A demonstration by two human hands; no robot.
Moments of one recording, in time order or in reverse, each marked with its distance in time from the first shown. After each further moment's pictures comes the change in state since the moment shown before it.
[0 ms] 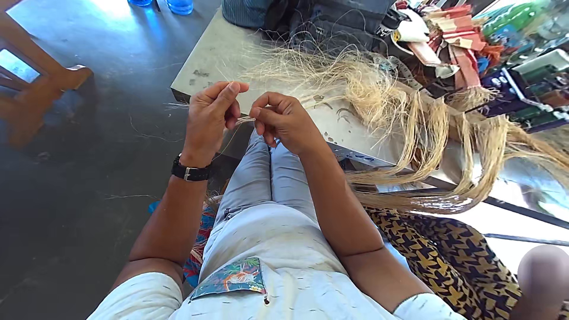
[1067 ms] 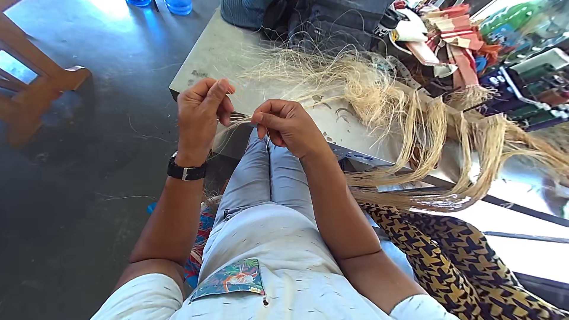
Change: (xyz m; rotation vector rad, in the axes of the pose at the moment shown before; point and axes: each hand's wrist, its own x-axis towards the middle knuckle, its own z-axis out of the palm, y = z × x) left_hand 0.003 -0.002 -0.010 0.079 0.053 0.126; right_hand -0.010 0.000 -0.004 -0.015 0.034 0.030
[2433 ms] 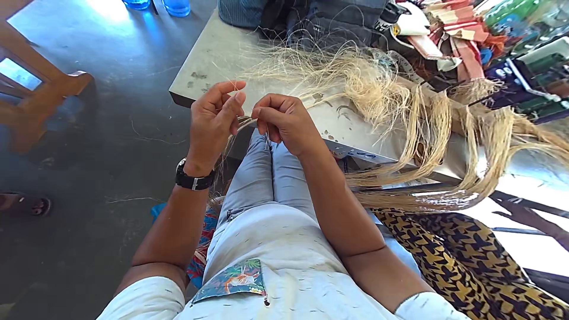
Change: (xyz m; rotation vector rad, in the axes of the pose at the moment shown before) left_hand -0.011 -0.001 0.012 0.084 -0.124 0.034; right_hand 0.006 0.000 0.007 -0.012 0.085 -0.098
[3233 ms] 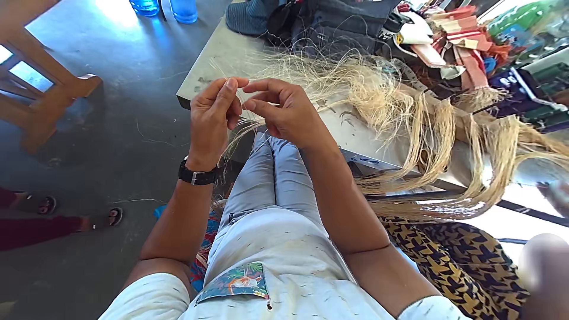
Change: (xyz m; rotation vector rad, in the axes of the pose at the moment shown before) left_hand 0.013 0.009 0.000 -0.191 0.094 -0.011; right_hand 0.017 -0.031 0.007 -0.286 -0.063 -0.043
